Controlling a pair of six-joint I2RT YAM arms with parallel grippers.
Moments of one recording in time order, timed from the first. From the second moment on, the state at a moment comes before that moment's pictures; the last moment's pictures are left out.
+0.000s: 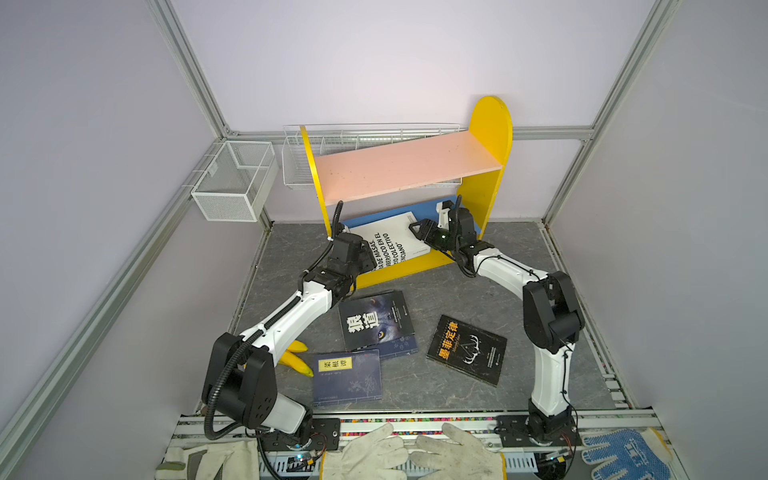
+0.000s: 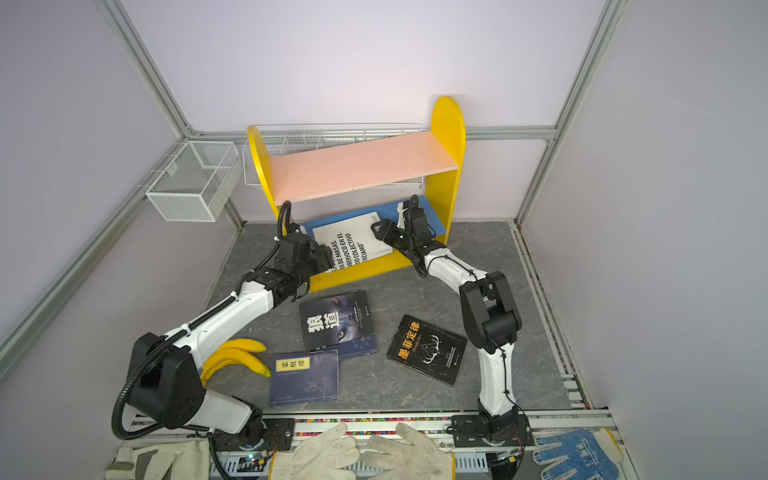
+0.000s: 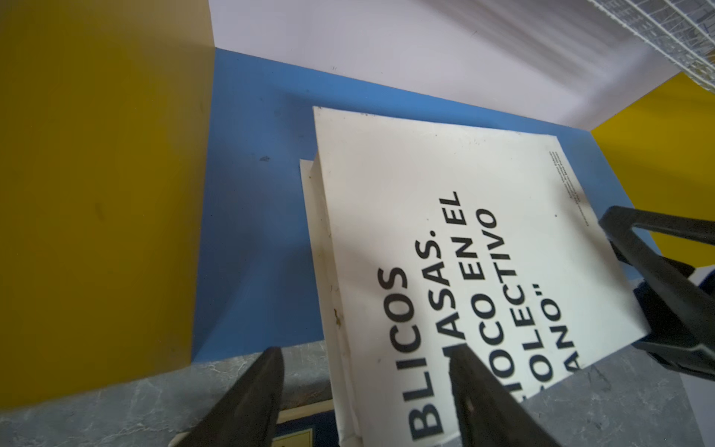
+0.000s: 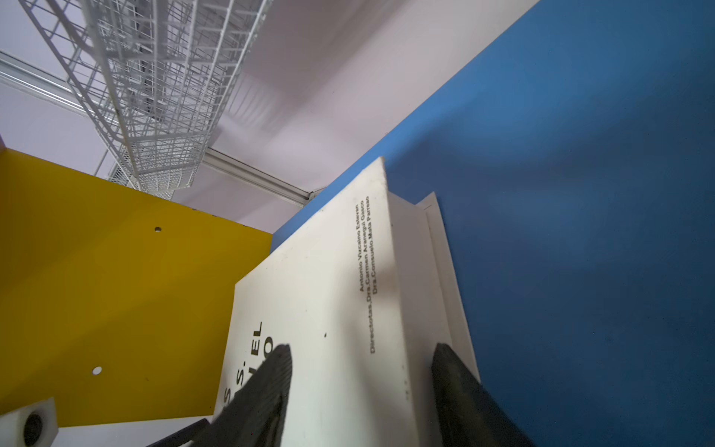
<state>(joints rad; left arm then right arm) -0.48 1.48 1.13 -0.24 -0.22 -0.60 0.44 2.04 1.56 0.12 -0.34 0.83</state>
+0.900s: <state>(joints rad) -0.34 1.19 0.84 -0.22 -0.06 -0.29 0.53 2.13 1.65 0.13 -0.28 0.90</state>
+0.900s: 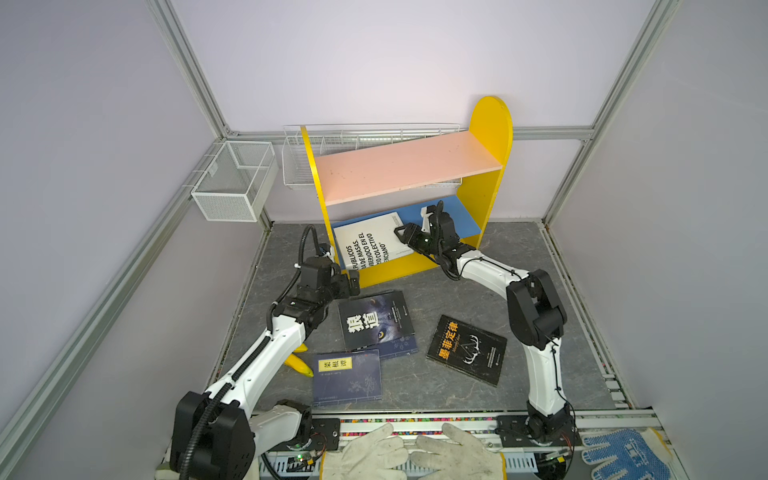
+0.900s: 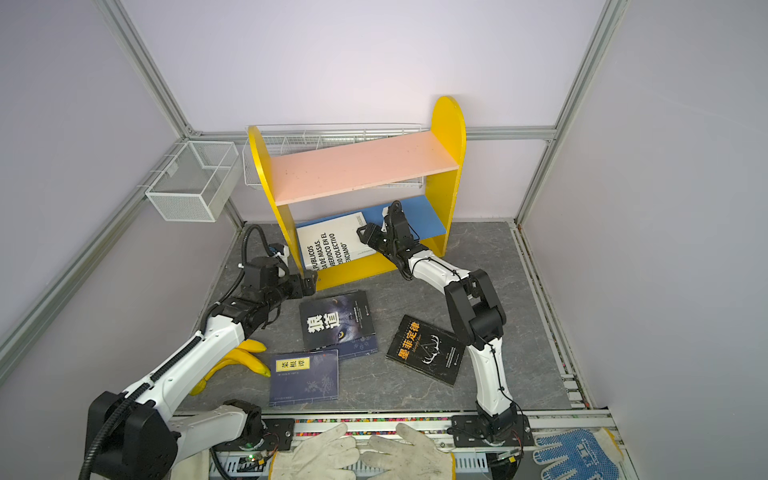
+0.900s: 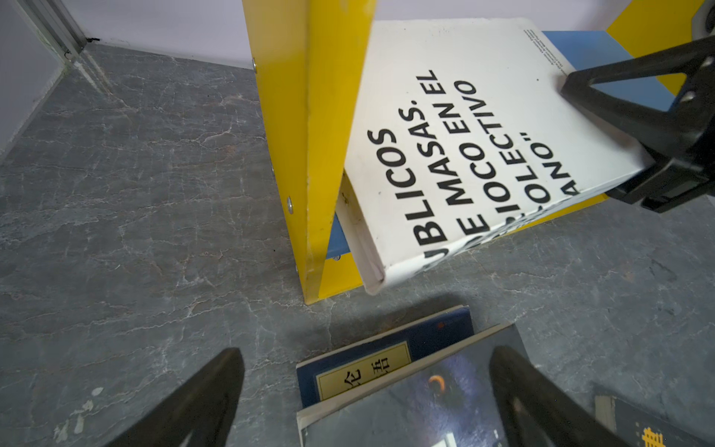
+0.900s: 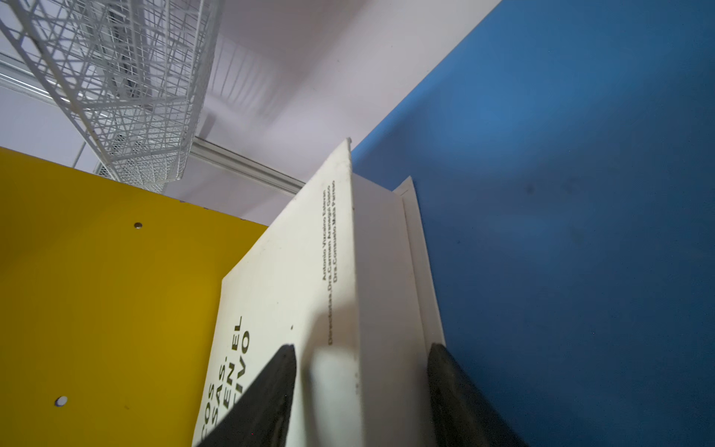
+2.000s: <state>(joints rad) -0.24 1.20 0.76 -0.02 -0.05 -0.36 0.53 2.22 1.76 0.13 -0.32 0.86</state>
